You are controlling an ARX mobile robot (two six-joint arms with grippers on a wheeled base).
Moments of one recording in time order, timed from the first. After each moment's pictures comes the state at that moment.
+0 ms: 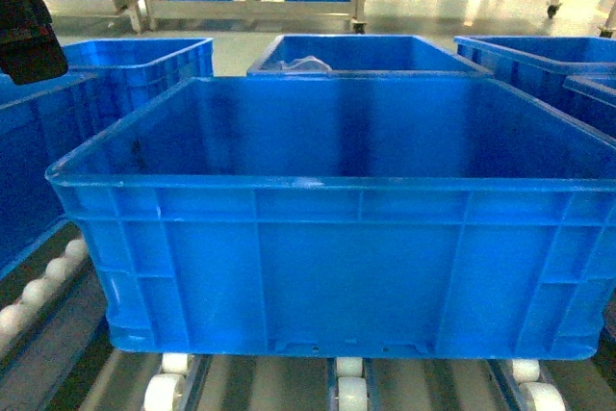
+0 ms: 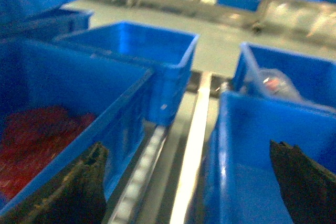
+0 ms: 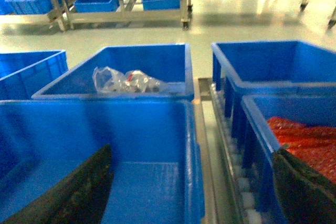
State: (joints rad) left arm -0.22 1.37 0.54 0.75 -0.42 -0.17; right arm 0.07 1.30 0.60 0.59 0.04 0.10
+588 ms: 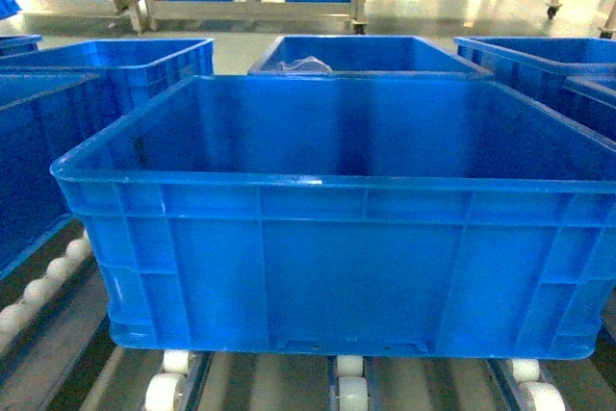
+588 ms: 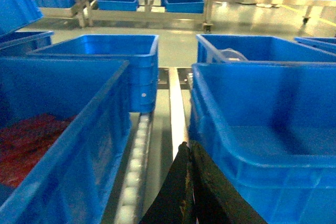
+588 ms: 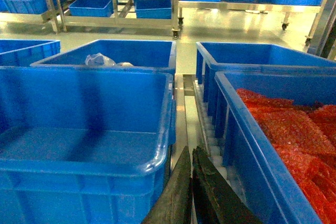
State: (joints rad) left arm -0.03 0.96 0.12 0.82 -0.02 -0.02; right arm 0.00 0.92 0.14 0.77 0.00 0.00
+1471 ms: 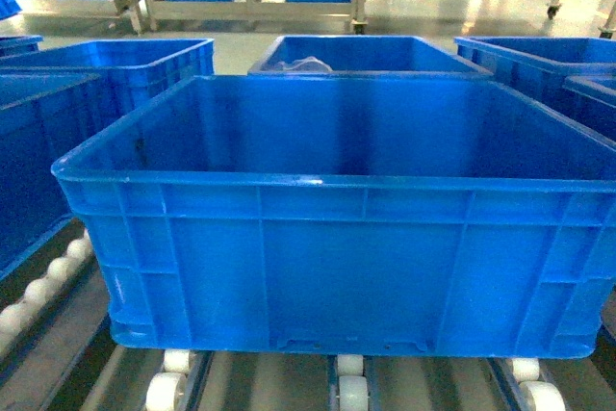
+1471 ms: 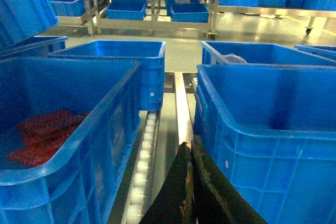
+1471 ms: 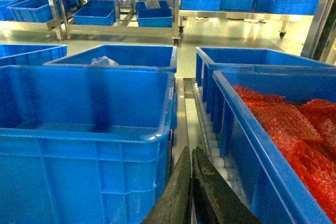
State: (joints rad) left arm 0.00 0.41 0.02 0.41 0.00 -0.02; right arm 0.00 0.41 0.01 0.41 0.00 0.00
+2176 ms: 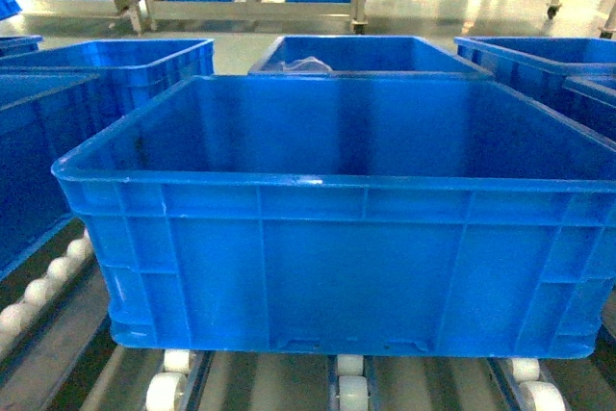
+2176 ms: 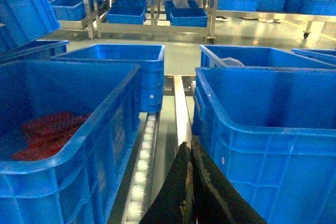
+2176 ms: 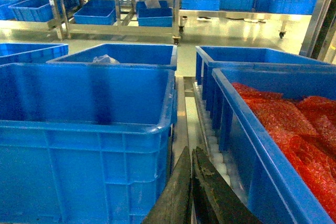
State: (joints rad) left arm 0.00 0.19 0.02 0.19 0.00 -0.02; right arm 0.00 0.19 0.01 0.19 0.00 0.00
